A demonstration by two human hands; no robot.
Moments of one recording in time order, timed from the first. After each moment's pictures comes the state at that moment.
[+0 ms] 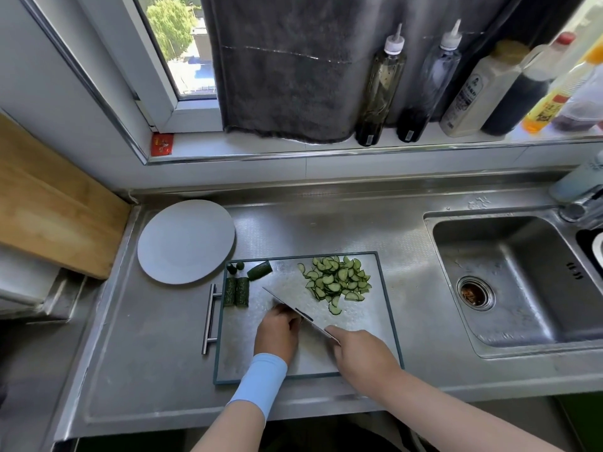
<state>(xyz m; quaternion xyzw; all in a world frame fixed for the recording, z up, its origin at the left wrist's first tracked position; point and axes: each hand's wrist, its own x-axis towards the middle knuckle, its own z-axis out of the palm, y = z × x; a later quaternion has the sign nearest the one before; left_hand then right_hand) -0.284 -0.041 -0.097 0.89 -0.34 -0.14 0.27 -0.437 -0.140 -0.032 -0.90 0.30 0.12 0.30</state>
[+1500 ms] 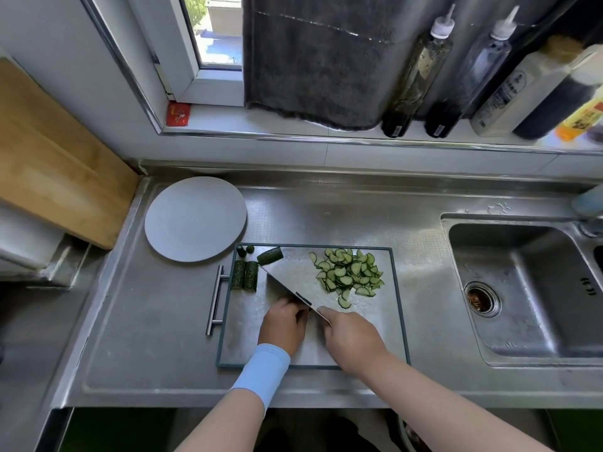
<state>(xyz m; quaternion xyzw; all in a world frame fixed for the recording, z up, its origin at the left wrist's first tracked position) -0.281 -0.032 -0.109 0.87 -0.34 -0.14 0.33 -0.395 -0.133 -0.044 -0.89 0.32 0.15 0.30</state>
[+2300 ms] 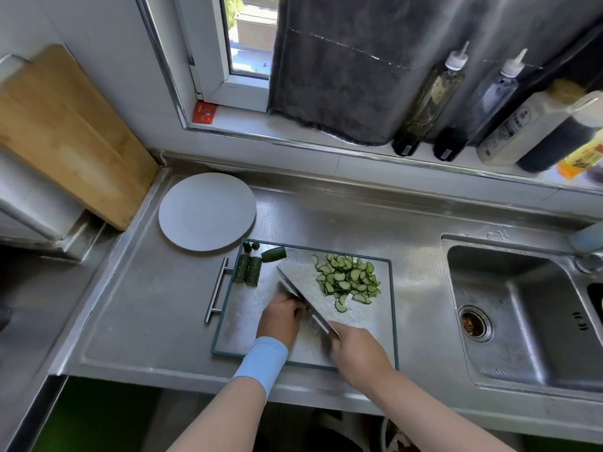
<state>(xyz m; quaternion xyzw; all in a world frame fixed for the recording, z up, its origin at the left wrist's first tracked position) -0.287 -0.032 -0.105 0.88 -0.30 -0.15 0.33 -0.425 -0.132 -0.029 -0.87 0.32 0.17 0.33</state>
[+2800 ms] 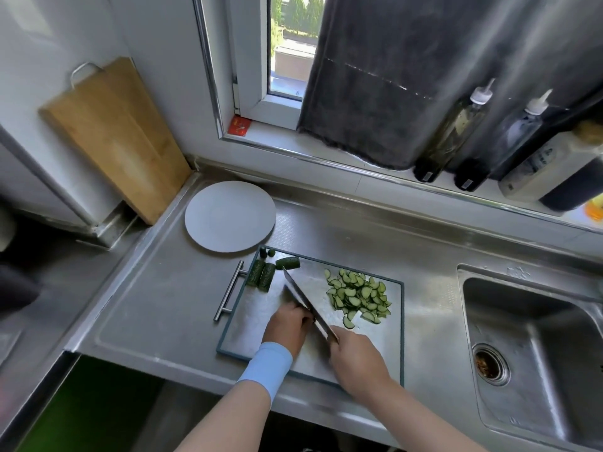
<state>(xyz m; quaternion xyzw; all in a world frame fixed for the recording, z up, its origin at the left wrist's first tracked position) -0.292 -0.031 -0.099 0.89 -0.30 -0.14 0.31 -0.411 -0.131 -0.026 -0.88 0.31 0.15 0.32</state>
